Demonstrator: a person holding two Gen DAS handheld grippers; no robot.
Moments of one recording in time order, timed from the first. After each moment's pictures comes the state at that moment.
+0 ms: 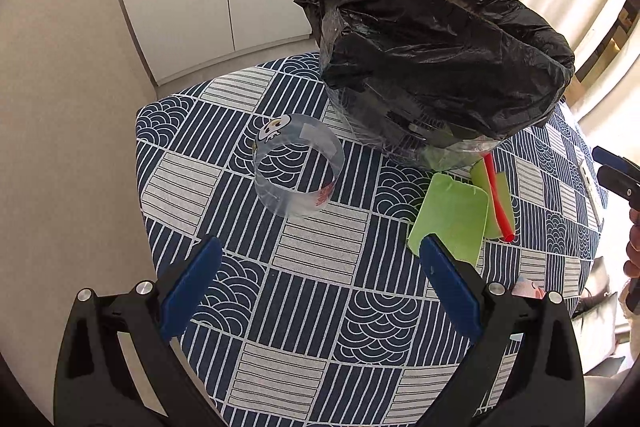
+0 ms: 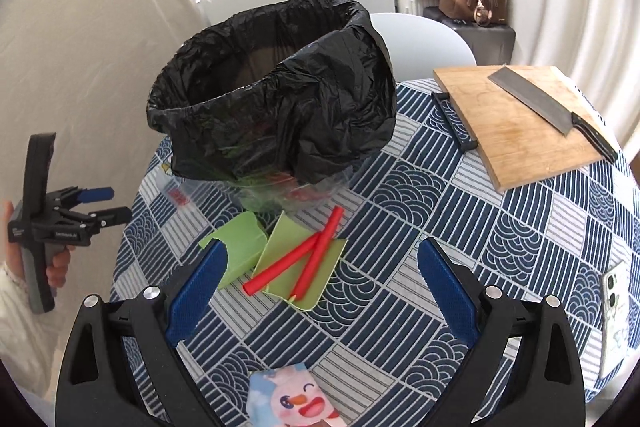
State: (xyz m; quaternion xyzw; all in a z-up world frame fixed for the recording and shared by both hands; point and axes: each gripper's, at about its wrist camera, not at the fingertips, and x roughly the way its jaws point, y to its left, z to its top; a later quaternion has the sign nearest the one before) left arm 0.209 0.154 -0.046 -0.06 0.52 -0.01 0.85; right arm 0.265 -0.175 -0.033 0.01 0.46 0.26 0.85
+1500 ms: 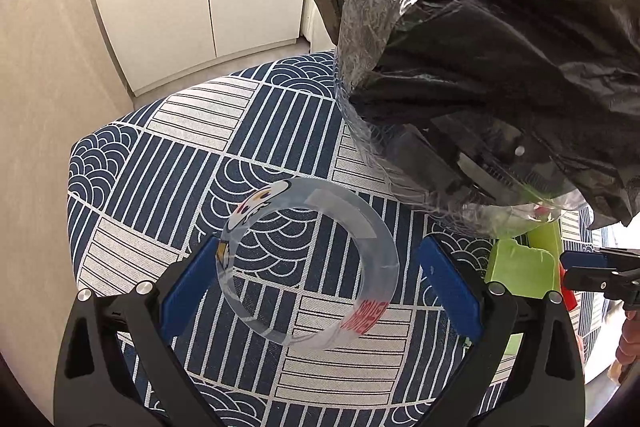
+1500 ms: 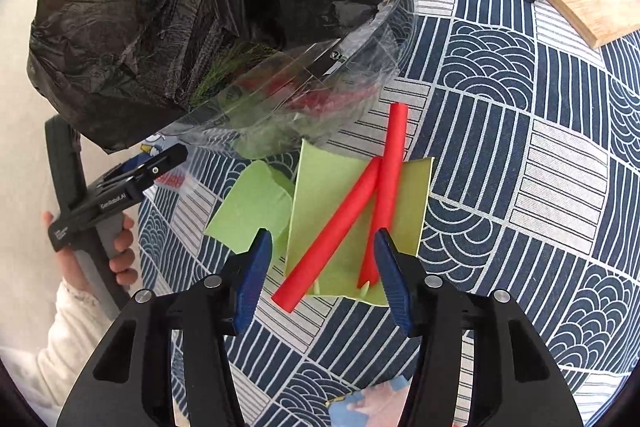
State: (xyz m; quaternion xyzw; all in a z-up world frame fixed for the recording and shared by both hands) left arm 0.311 0.167 -0.120 -0.07 0.51 -0.03 0.86; right arm 0.288 -0.115 -0.138 0.12 0.61 0.25 0.74
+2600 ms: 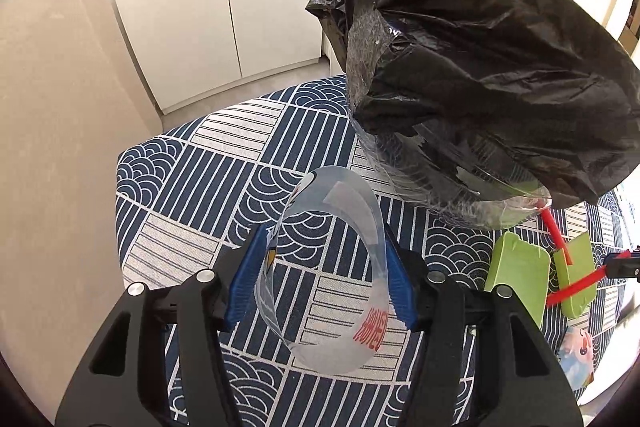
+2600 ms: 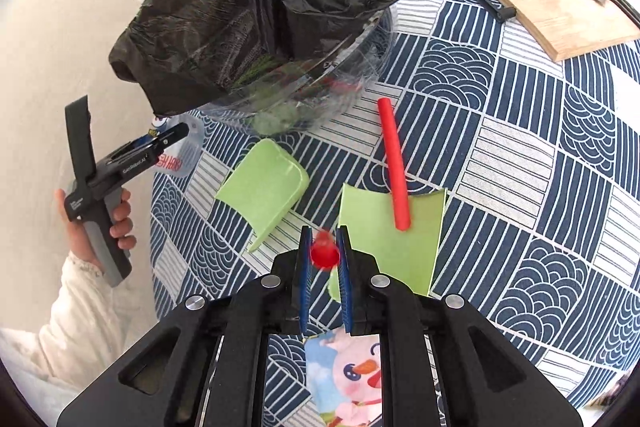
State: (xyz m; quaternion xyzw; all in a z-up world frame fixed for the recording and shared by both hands) left arm 0.260 0.158 -0.088 -0.03 0.48 0.02 0.88; right arm 0.264 -0.164 -0.093 0.09 0.59 0.28 0.75
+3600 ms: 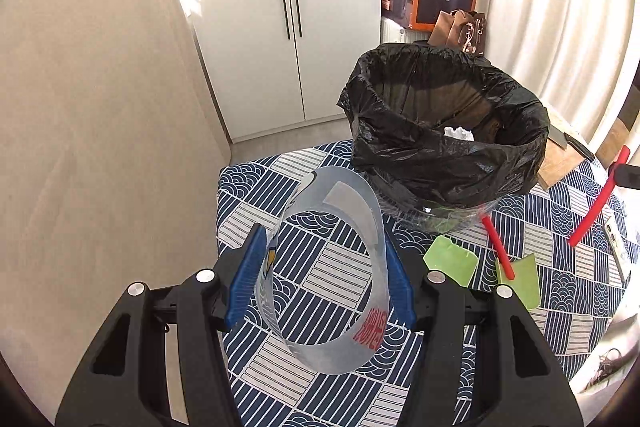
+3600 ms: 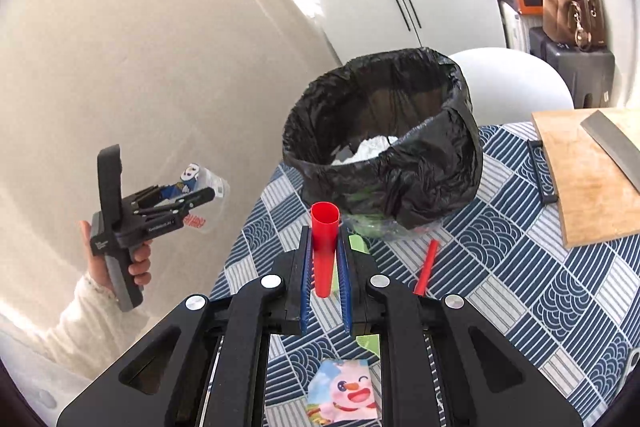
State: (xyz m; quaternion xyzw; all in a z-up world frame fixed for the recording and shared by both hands) left arm 0.153 0.101 0.044 -0.02 0.40 0.14 0.90; right arm 0.276 -0.198 0.043 0.05 0.42 0.48 0.77
